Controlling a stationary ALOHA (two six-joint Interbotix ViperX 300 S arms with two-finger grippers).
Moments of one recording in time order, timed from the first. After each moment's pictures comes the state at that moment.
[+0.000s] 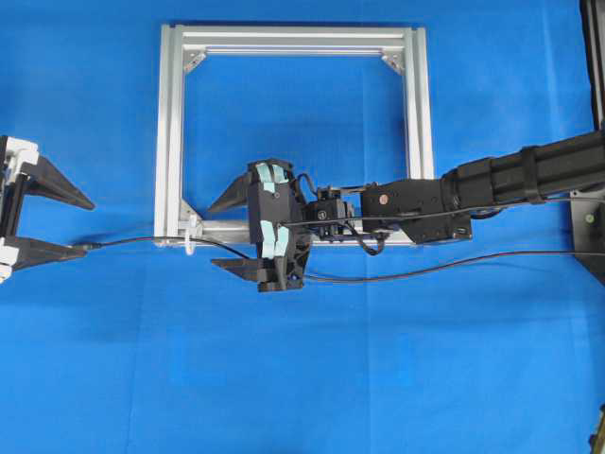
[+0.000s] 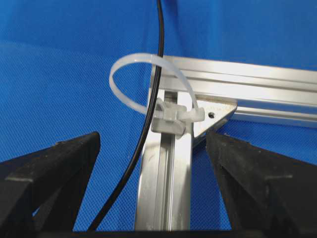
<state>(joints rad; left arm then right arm) -0.13 -0.94 1.41 -0.07 0.04 -0.12 0.04 0.41 0.40 -0.02 -0.40 0.11</state>
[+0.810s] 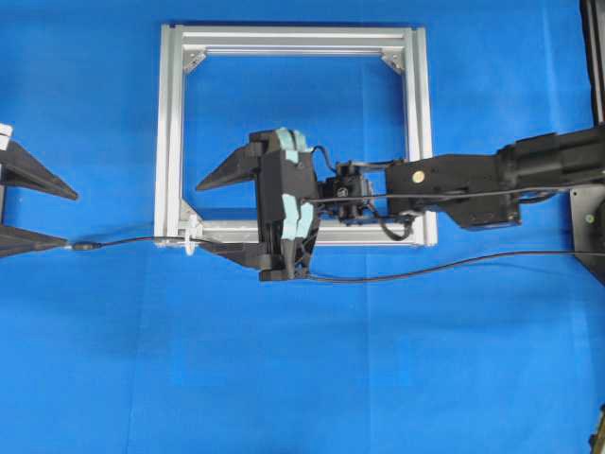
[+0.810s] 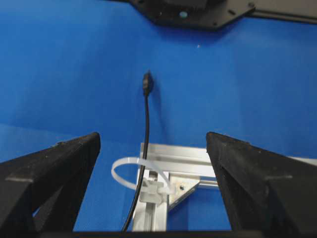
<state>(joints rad) -0.13 -1.21 1.34 -0.07 0.13 -0.12 0.03 0.18 0.40 -0.02 -0.29 0.11</state>
